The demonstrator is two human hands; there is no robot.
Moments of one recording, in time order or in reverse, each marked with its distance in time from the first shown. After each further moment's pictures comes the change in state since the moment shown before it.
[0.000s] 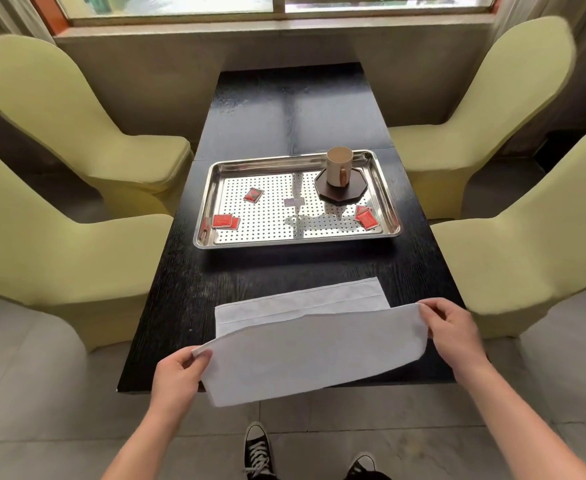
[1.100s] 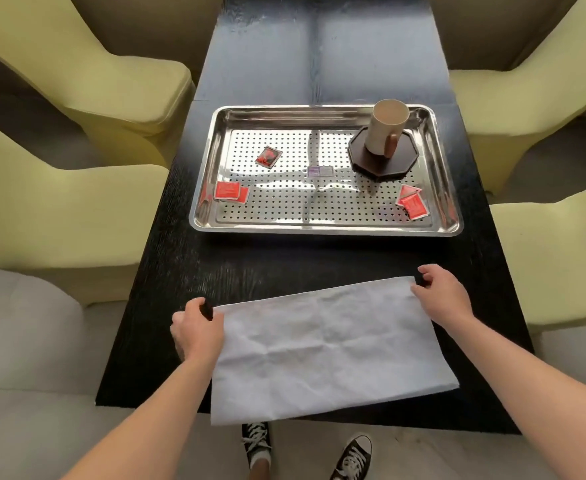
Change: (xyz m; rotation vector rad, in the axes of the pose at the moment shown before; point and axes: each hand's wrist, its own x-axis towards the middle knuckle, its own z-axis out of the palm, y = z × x) left_hand 0.154 -0.022 0.068 0.593 0.322 -0.246; right_hand 0.163 0.004 0.120 -0.608 -0.136 0.117
